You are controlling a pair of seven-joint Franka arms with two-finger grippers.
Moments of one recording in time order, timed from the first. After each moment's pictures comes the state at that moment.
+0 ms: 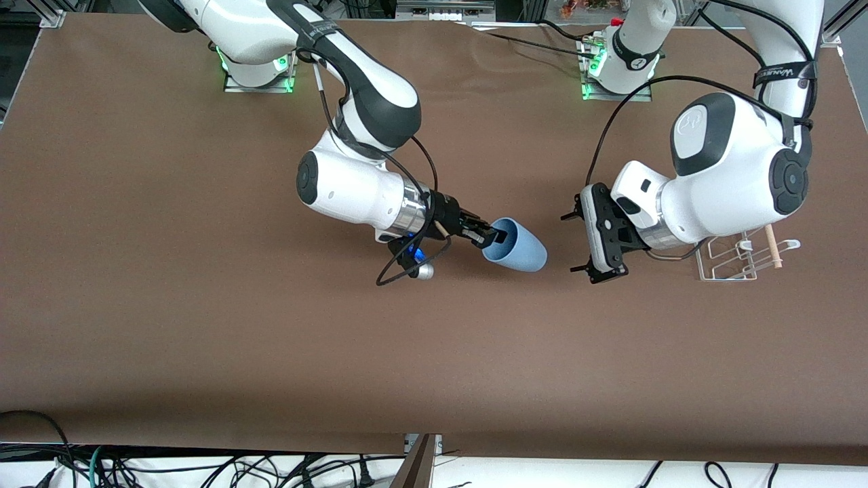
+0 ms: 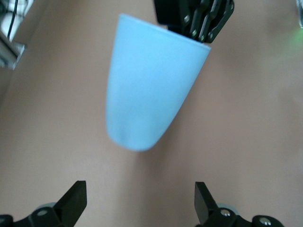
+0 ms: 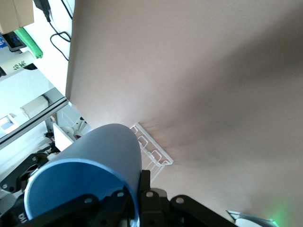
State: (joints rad) left arm -0.22 0.36 -0.05 -1.54 -0.49 1.92 1.29; right arm 0.48 0.77 0.32 -1.16 0.73 2.41 0.95
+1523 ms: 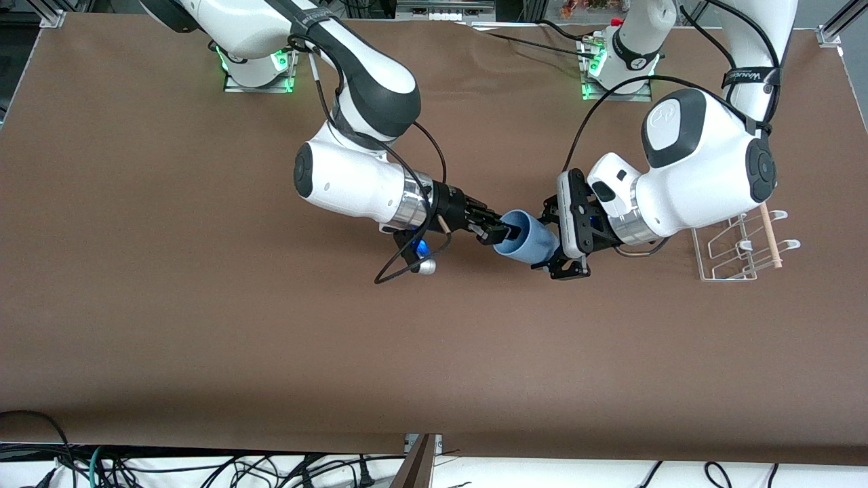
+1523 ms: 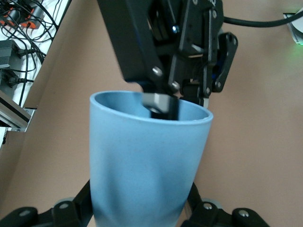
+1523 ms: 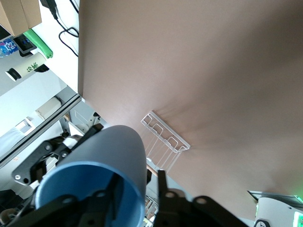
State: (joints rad) left arm -0.21 0.37 -0.13 -1.56 -0.58 2.05 1.41; right arm 0.47 0.77 0.35 -1.12 0.75 2.41 1.05
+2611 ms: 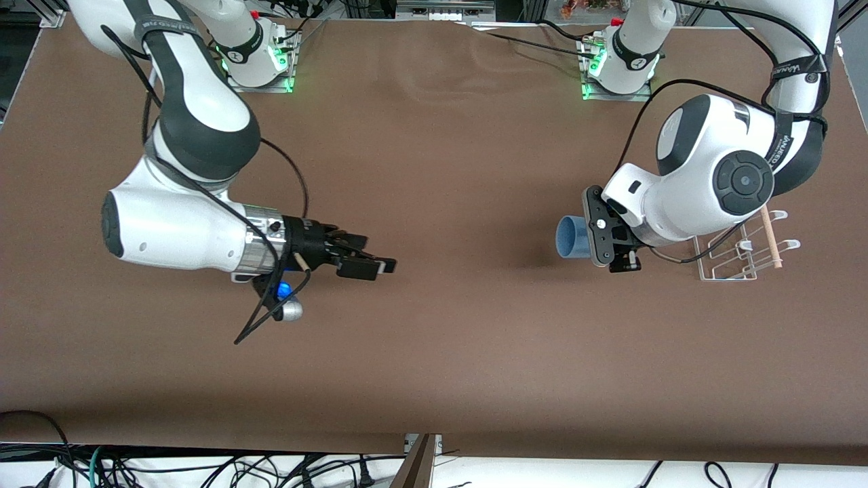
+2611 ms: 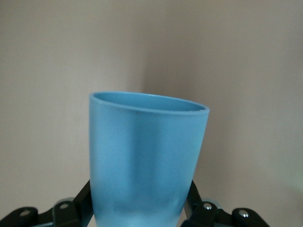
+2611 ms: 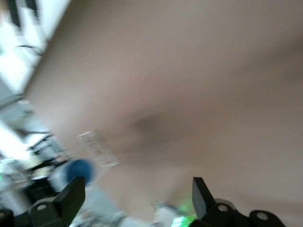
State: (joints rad) left arm -0.18 0.36 -0.10 -1.56 0.02 1.75 1.13; right arm 0.13 0.69 0.34 -1.05 0.47 1.80 0.76
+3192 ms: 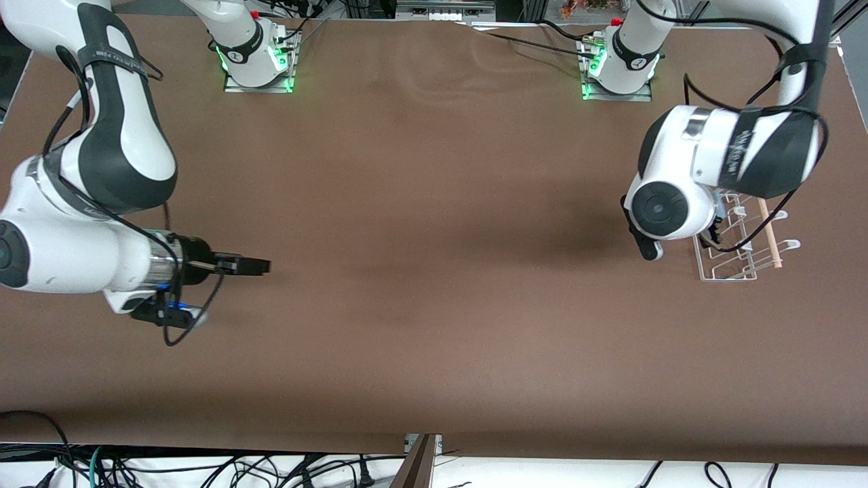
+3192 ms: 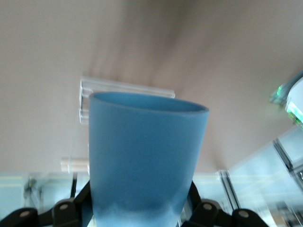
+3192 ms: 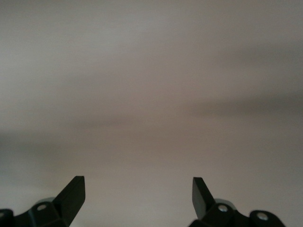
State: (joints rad) left arm -0.21 0.42 -0.11 -1.58 0.67 1.31 0.86; right arm 0.02 0.62 0.17 -1.13 0.14 1.56 0.25
